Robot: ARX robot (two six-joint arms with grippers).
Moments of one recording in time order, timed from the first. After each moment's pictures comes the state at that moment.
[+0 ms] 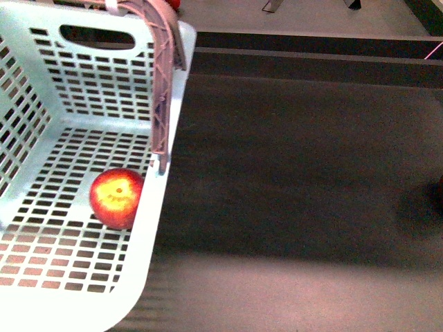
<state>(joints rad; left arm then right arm) -0.27 1.47 0.83 0.11 -0.32 -1.58 0.00 0.01 0.02 0.00 0.00 0.00</state>
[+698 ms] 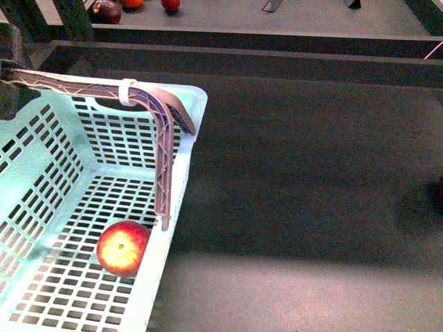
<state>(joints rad) -0.18 1.67 0.82 0.10 -0.13 -1.56 0.00 0.01 0.02 0.00 0.00 0.00</state>
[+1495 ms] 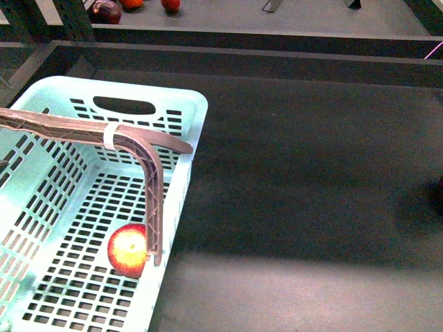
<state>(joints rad) -0.29 1.33 0.57 0.02 -0.25 -1.65 0.00 0.01 0.02 0.00 0.00 0.00</state>
